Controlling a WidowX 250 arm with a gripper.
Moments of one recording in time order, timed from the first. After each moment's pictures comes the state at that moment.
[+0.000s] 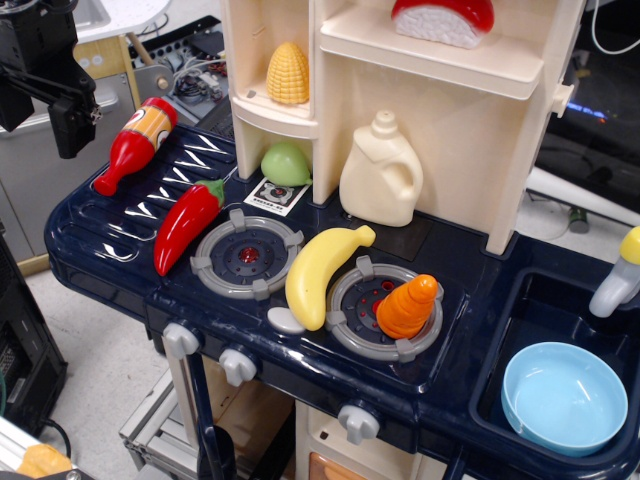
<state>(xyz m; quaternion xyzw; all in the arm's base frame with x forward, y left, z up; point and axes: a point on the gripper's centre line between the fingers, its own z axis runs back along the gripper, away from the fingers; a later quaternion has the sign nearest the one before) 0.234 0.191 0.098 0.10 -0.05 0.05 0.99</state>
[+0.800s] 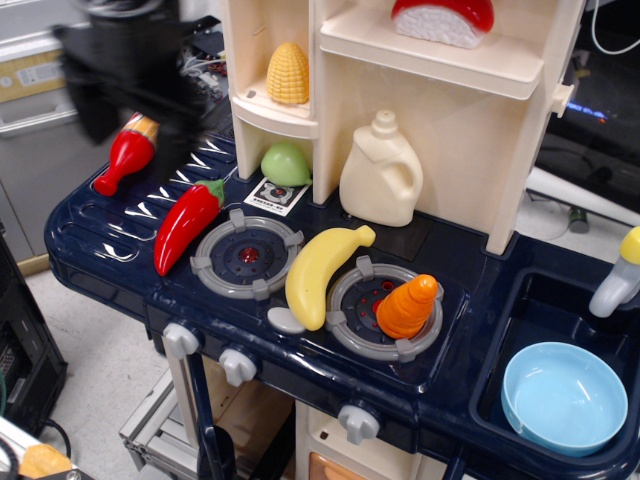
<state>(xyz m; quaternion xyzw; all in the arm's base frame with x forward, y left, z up) 0.229 0.076 0.124 0.11 -0.05 0.02 0.99</state>
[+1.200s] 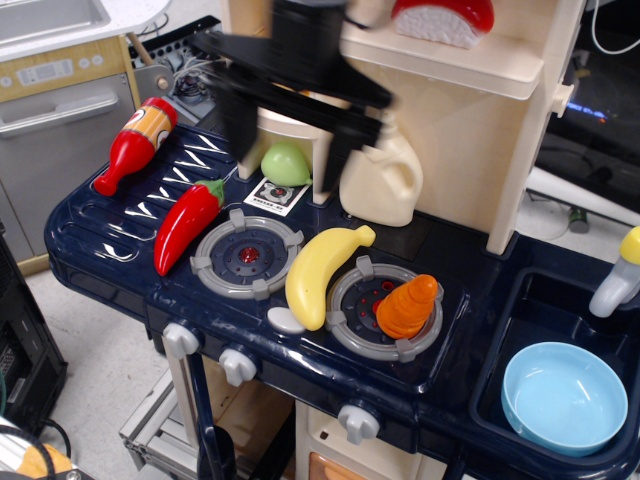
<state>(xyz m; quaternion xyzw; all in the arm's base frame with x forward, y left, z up) 0.253 -0.015 0.131 0.07 -0.03 0.11 0.99</state>
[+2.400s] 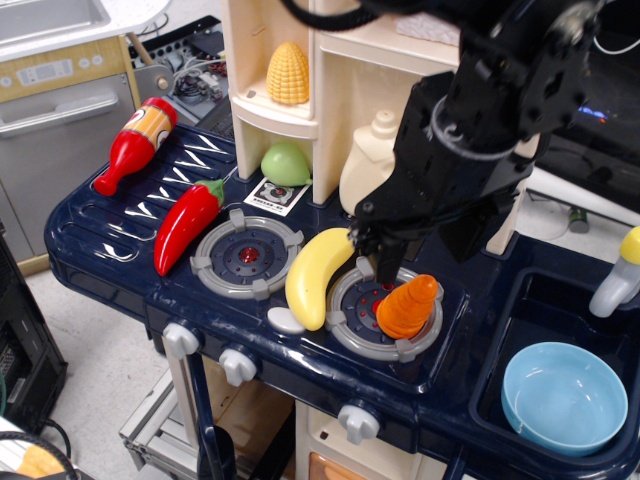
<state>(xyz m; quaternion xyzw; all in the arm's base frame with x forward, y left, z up) 0.263 -0.081 0.081 0.04 -0.12 0.46 0.88</state>
